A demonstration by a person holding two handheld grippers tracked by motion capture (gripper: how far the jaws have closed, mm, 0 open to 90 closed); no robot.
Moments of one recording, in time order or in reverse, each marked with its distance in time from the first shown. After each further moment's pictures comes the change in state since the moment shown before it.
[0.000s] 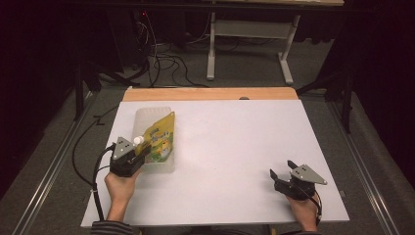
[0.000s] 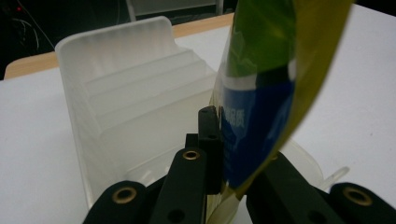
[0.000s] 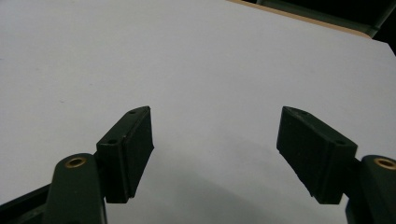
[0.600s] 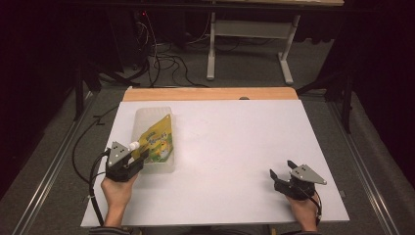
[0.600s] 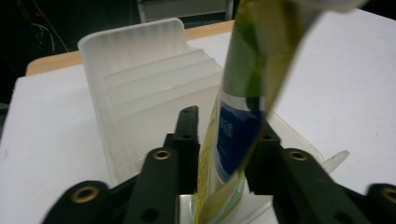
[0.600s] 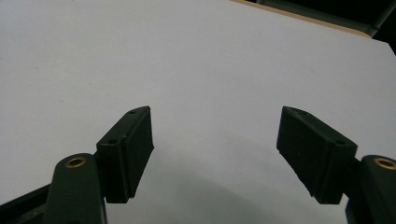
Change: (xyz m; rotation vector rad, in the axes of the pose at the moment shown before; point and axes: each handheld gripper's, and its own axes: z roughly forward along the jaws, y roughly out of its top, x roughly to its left) left arm -0.002 -0.007 -0.013 -0.041 0.049 -0.011; right arm 0.000 0.000 0.001 0.000 0.001 -0.006
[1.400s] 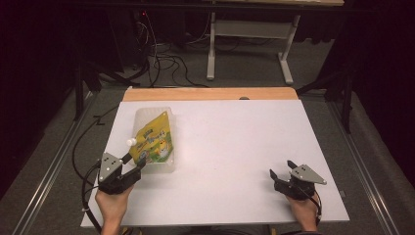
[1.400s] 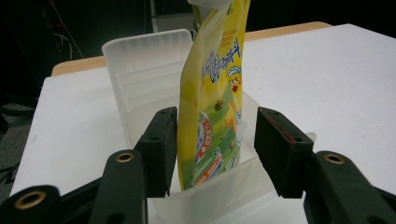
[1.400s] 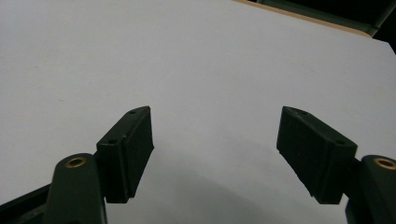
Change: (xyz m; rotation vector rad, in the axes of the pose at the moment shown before) left arm -0.011 -0.012 -0.034 -0.056 0.039 -0.026; right arm 0.000 0.000 0.000 0.005 -0.002 0.002
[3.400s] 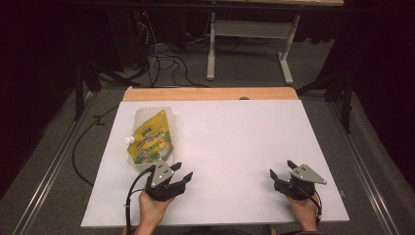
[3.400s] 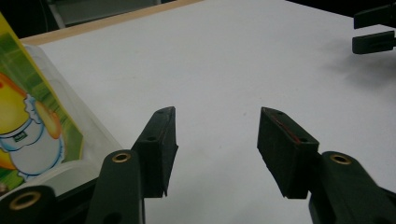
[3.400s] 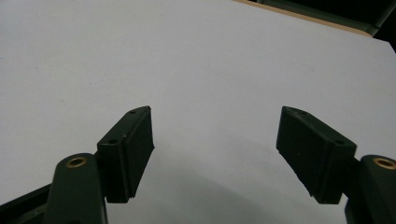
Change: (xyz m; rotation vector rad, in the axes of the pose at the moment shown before) left arm -0.097 -0.008 0.055 0.080 -0.294 0.129; right arm 0.000 0.000 0.000 0.000 0.002 0.003
